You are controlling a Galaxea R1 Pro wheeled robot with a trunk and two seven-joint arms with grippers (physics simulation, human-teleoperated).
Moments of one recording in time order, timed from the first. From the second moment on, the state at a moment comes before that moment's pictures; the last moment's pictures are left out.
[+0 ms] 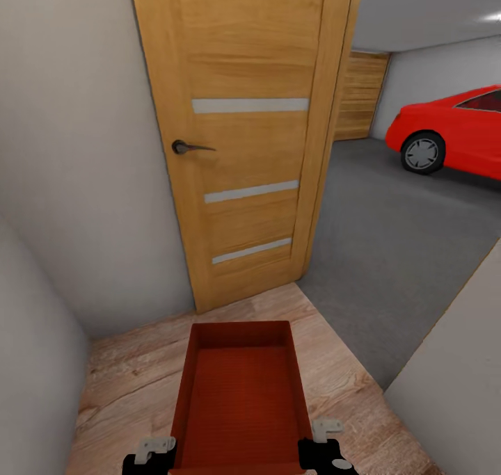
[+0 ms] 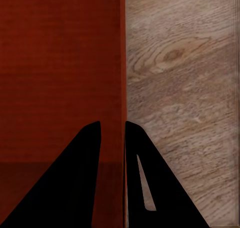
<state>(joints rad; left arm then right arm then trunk) -0.33 0.02 0.03 -0.26 0.00 -0.39 -0.02 -0.48 0.11 0.02 -0.16 0.01 -0.11 -0.05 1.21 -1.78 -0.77</state>
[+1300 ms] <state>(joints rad) -0.33 0.02 0.03 -0.26 0.00 -0.39 -0.02 -0.48 0.11 0.02 -0.16 0.01 -0.11 -0.05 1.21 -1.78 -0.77</state>
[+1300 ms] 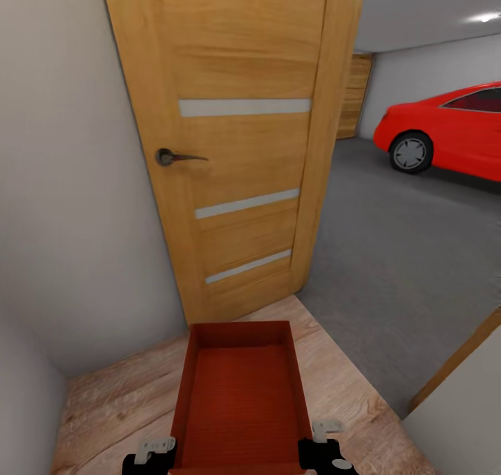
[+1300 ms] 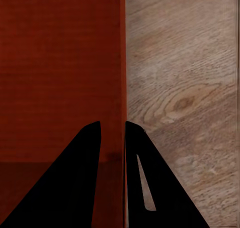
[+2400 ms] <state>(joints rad) -0.33 0.02 0.03 -0.26 0.00 -0.39 -0.02 -0.48 0.11 0.02 -0.16 0.01 -0.11 -0.05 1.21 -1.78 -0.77</state>
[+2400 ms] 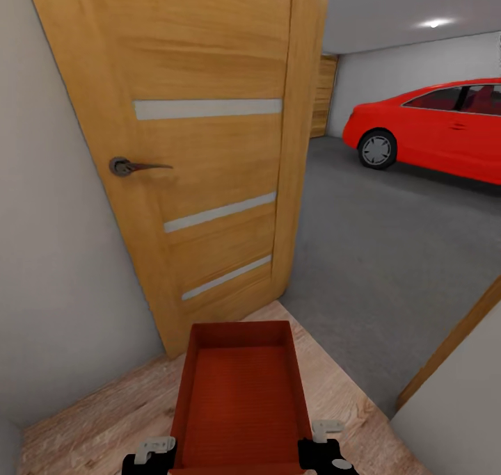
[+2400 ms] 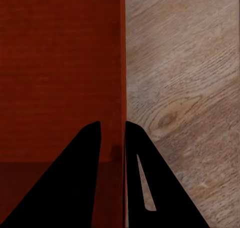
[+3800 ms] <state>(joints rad) -0.33 0.02 0.03 -0.26 0.00 -0.39 -0.02 -0.48 0.11 0.02 -0.16 0.01 -0.11 -0.05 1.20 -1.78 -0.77</state>
